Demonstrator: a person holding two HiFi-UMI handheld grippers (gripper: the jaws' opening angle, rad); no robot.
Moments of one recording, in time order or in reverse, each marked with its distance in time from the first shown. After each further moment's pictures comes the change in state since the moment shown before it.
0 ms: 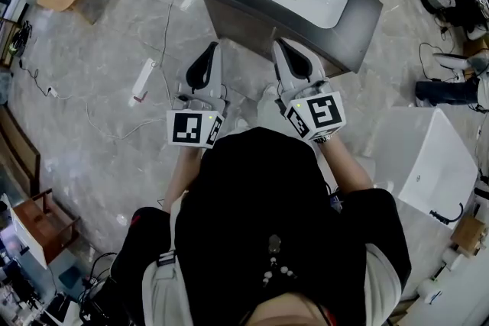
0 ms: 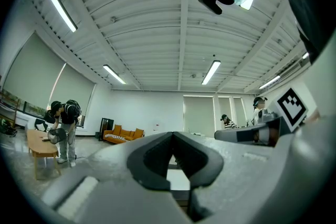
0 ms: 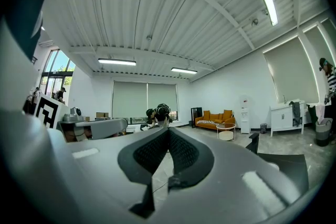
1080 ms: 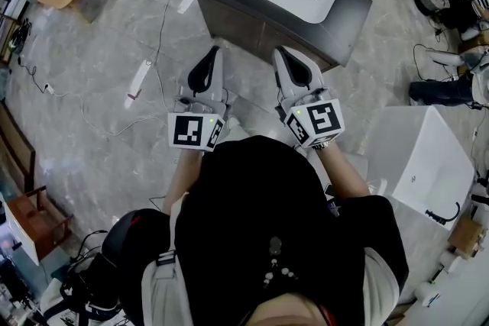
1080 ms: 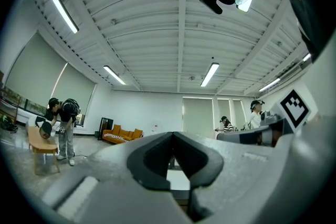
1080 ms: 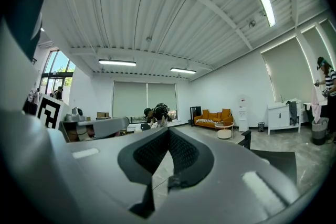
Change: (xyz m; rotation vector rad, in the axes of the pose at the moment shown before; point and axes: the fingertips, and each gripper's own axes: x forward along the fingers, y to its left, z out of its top) left arm -0.033 -0.080 0.012 -0.010 -0.020 0.003; right arm -0.091 -0.005 0.008 0.004 0.002 -0.005
